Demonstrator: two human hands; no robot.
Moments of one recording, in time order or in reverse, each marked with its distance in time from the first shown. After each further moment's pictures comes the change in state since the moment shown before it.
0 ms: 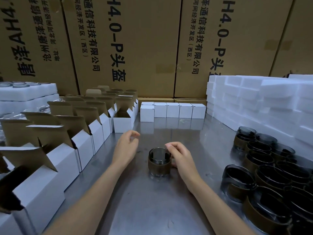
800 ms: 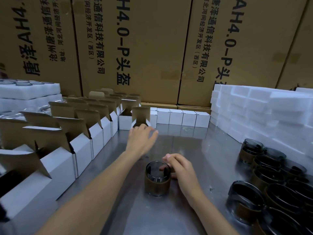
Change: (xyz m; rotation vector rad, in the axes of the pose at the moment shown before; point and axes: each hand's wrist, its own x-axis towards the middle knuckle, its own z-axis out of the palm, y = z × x) left_hand 0.046 0.033 0.026 0.473 -0.053 0.228; right_hand 0.003 0.002 0.003 -0.008 -0.067 -0.023
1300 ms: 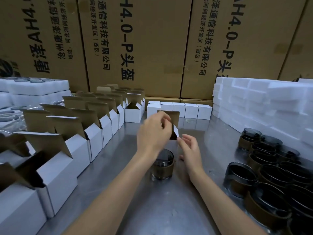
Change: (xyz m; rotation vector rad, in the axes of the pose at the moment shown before) left_hand -0.074 0.069 -0.050 -0.319 0.327 0.017; right_hand 0.004 0.003 -0.005 -0.013 0.237 0.018
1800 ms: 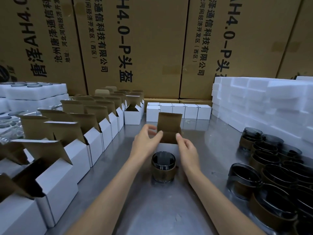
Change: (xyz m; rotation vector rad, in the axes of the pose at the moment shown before) left_hand 0.004 -0.046 0.004 -0.217 -0.277 -0.373; right_hand 0.005 0.002 0.012 -0.137 0.048 0.091
